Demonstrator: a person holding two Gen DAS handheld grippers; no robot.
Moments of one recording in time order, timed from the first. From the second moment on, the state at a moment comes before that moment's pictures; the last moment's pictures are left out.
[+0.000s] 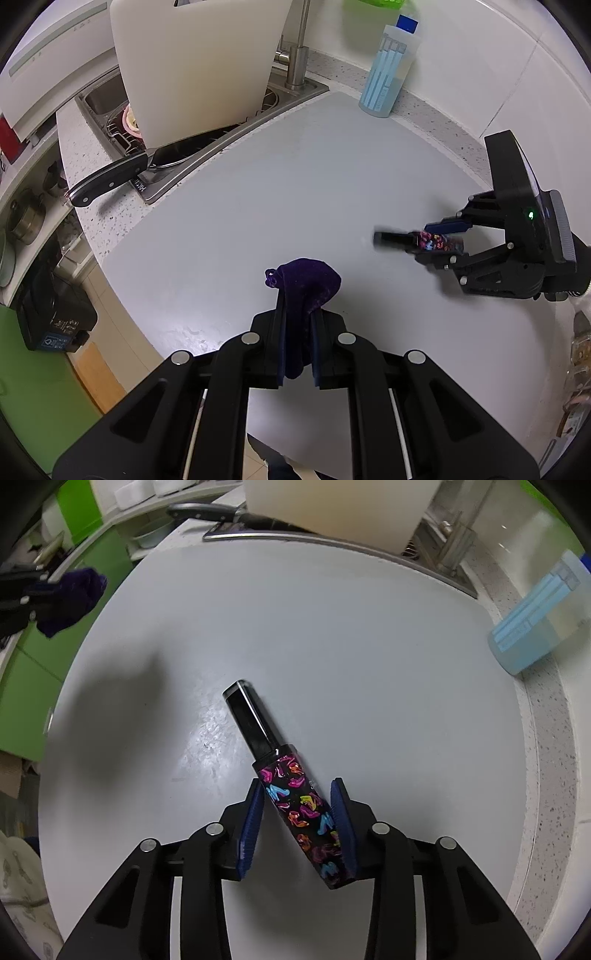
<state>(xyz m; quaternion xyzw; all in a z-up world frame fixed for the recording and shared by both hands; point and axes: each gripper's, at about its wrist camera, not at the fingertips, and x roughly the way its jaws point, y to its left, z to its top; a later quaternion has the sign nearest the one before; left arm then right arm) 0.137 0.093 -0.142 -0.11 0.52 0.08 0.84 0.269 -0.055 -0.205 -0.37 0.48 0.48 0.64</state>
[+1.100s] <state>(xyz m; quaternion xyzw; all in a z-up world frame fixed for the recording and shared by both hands) -0.068 0.198 -0.151 -0.13 0.50 0.16 0.84 0.048 0.073 -0.144 -0.23 0.44 0.52 0.70</state>
